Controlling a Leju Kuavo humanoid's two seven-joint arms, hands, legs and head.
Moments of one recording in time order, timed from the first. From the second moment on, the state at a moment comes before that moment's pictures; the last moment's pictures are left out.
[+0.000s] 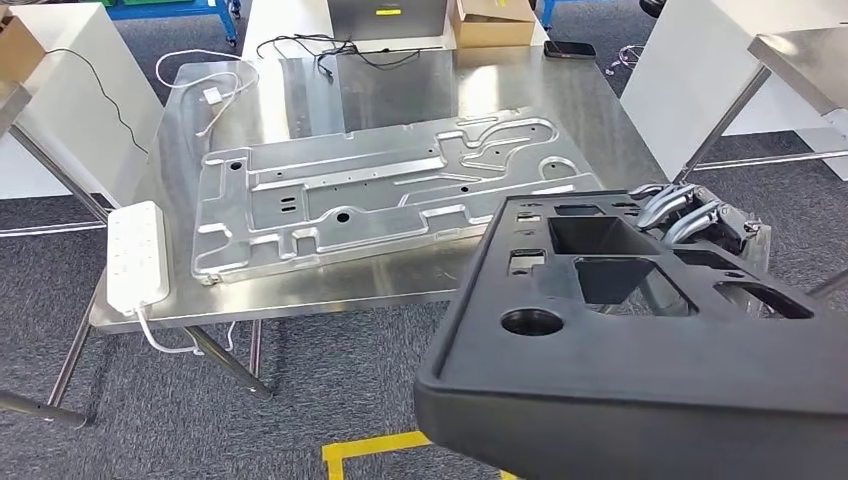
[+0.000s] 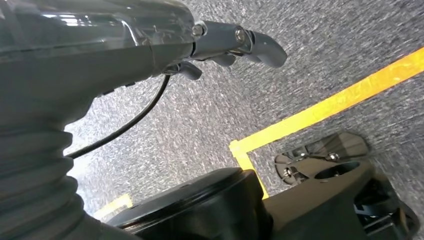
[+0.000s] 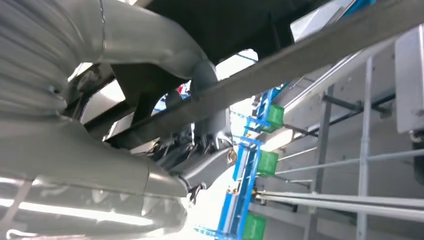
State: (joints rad) left arm -0.07 -0.19 0.54 -0.19 -0.82 0.21 -0.21; right arm -0.07 -0.17 0.12 -2.02 -0.12 0.06 -0.43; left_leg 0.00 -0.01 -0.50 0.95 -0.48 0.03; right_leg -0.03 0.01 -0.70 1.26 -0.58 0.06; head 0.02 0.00
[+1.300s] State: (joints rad) left arm -0.07 -0.19 0.54 -0.20 -0.83 0.21 -0.21; right arm -0.07 -0.16 0.13 -2.02 -0.11 0.06 -0.42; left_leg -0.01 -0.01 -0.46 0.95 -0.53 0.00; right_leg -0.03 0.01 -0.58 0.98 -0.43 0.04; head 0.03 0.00
